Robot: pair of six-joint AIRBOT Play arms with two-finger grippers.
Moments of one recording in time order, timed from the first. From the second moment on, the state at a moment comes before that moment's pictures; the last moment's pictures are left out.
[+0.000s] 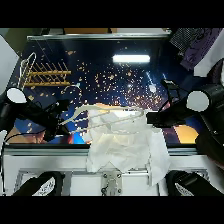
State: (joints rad) left arm 0.06 -1.10 0.99 1.05 -1.74 -0.11; right arm 0.38 -1.00 1.20 -1.40 1.60 1.97
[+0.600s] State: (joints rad) left arm -0.07 -1.19 0.96 1.05 -1.66 -0.11; right arm 0.38 -1.00 1.24 -1.40 1.60 1.96
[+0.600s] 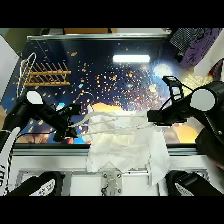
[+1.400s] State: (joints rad) left arm 0.01 -1.06 1.12 1.05 -1.74 -0.19; right arm 0.38 -1.00 1.25 -1.40 1.61 1.96
